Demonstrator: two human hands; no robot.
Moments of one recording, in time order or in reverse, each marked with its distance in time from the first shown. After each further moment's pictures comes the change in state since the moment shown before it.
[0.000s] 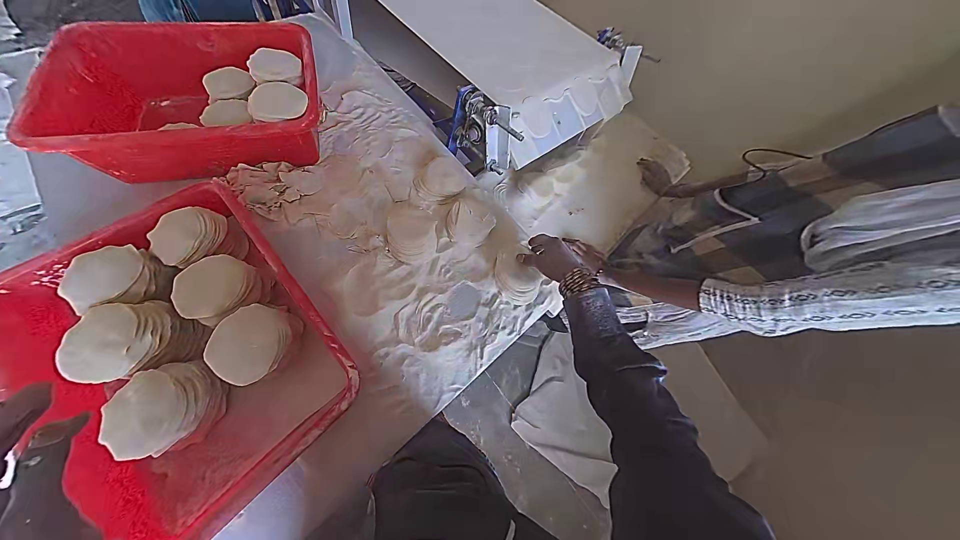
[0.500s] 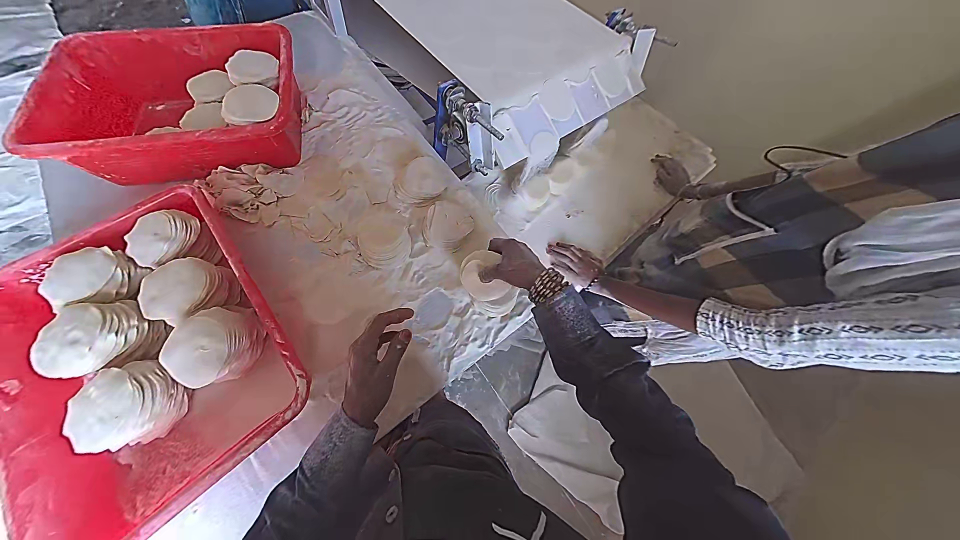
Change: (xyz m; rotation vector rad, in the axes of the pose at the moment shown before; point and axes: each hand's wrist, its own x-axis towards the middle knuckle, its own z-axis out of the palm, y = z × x) left_hand -0.101 0.090 0.289 -0.405 -0.577 -0.085; right_hand 0.011 -0.009 -0.010 0.003 -0.216 -0.325
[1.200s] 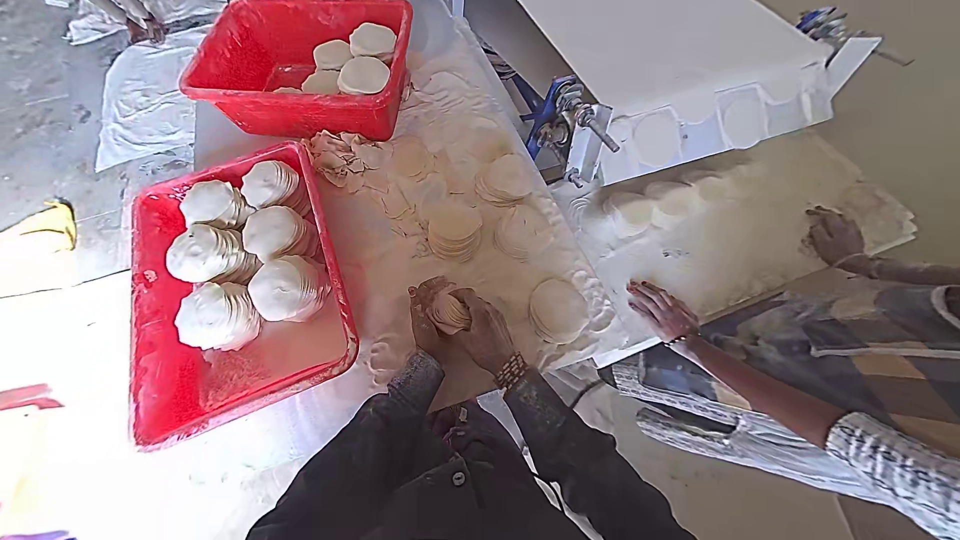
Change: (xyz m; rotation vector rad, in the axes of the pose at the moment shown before) left_hand 0.038 -0.080 0.043 -0.629 0.566 -0.218; right_hand -0.032 -0.073 0.141 0.169 -0.010 -0.393
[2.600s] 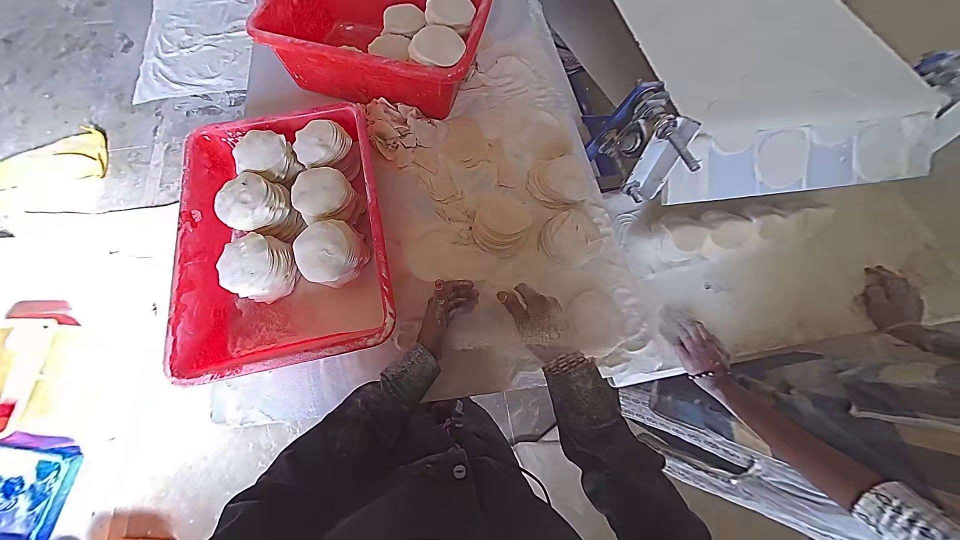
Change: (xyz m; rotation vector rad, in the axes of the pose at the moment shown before) left_hand -0.006 0.040 -0.044 0.137 -0.203 -0.224; right_hand 0.013 -0.018 -0.033 -0.277 -0.115 0.215
